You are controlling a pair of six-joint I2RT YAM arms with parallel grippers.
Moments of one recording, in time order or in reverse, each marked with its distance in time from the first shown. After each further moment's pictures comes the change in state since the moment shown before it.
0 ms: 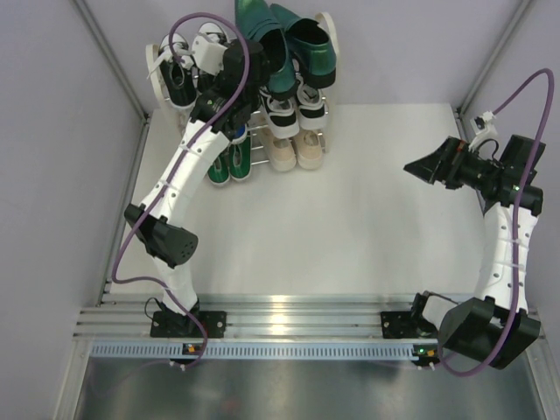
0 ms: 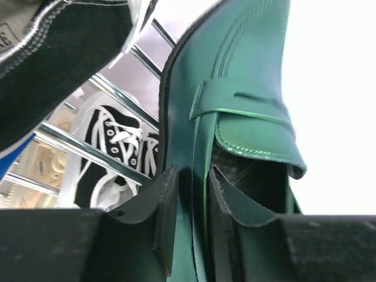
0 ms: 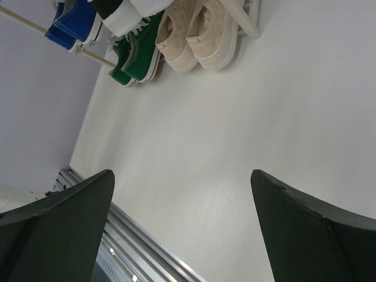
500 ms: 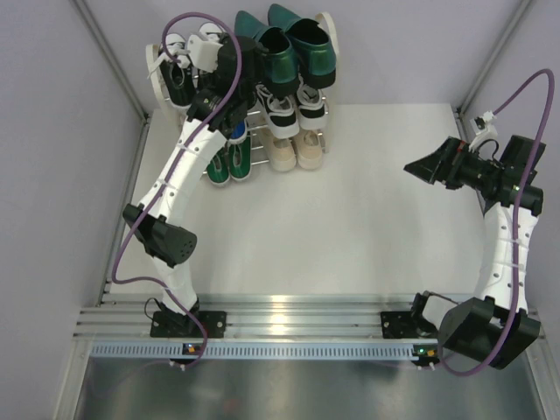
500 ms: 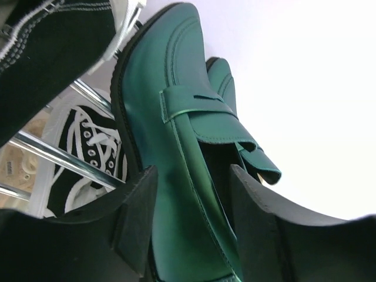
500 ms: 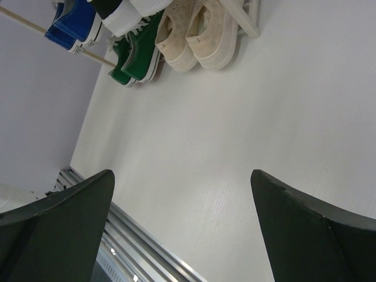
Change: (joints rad) left arm 0.021 0.000 0.000 0.053 0.047 -0.056; right arm -0.002 0.000 0.000 -0.006 0.000 0.000
